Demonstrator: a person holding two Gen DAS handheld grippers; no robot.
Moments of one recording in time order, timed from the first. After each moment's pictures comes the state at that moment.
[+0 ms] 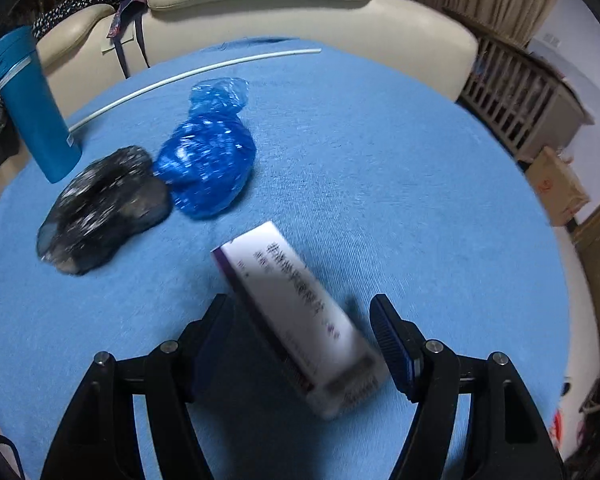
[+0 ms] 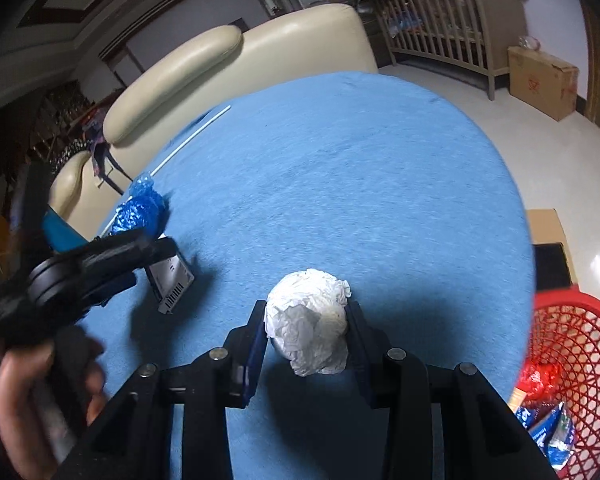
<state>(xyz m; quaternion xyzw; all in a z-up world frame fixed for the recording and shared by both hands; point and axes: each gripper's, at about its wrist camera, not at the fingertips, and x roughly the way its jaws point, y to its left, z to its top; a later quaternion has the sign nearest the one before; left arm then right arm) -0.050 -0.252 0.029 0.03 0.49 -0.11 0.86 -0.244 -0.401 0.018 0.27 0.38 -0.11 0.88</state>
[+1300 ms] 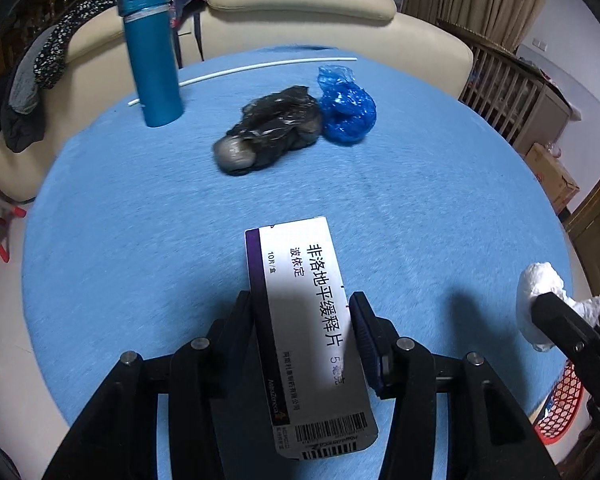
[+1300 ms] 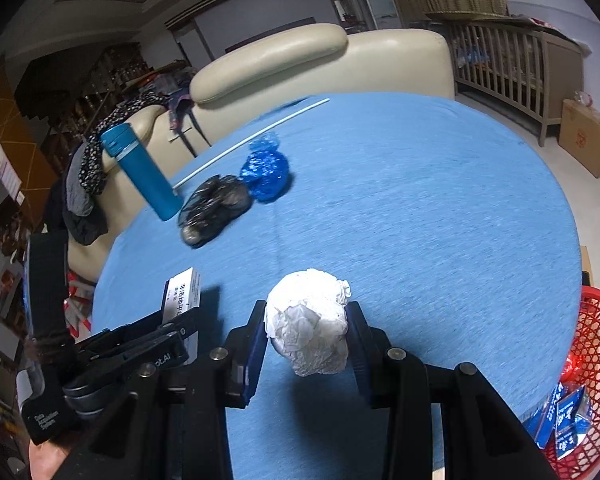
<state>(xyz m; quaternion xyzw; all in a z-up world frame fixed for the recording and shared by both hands) -0.161 -0.075 0.044 0.03 0.46 -0.14 0.88 -0.266 -0.255 0.066 0.19 0.37 -0.03 0.91</state>
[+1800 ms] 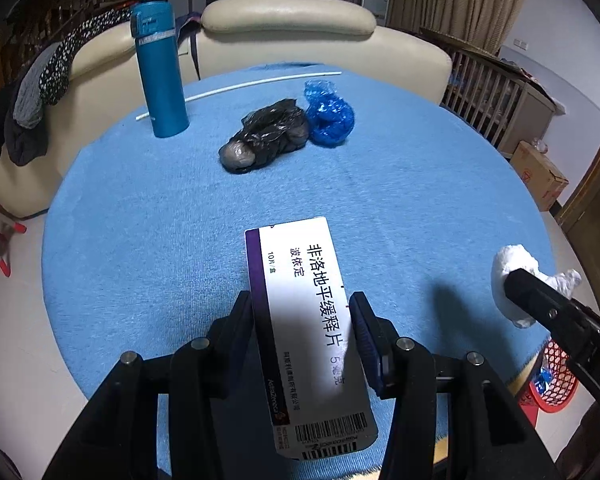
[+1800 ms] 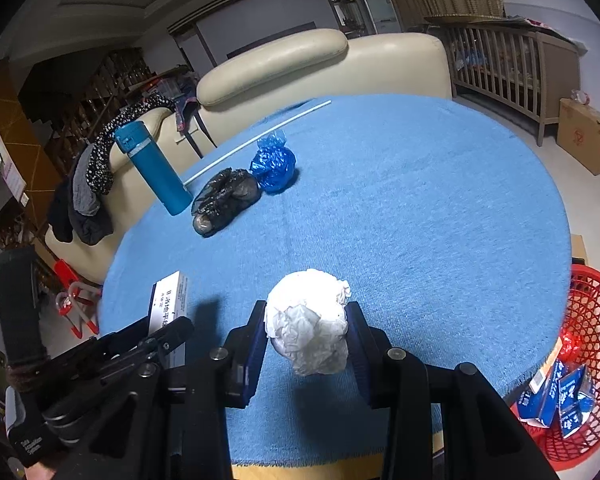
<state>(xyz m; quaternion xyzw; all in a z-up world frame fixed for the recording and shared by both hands) -0.206 -0.068 0.060 0.04 0.43 -0.16 0.89 -0.299 -0.246 0.067 0.19 0.35 -0.03 0.91</state>
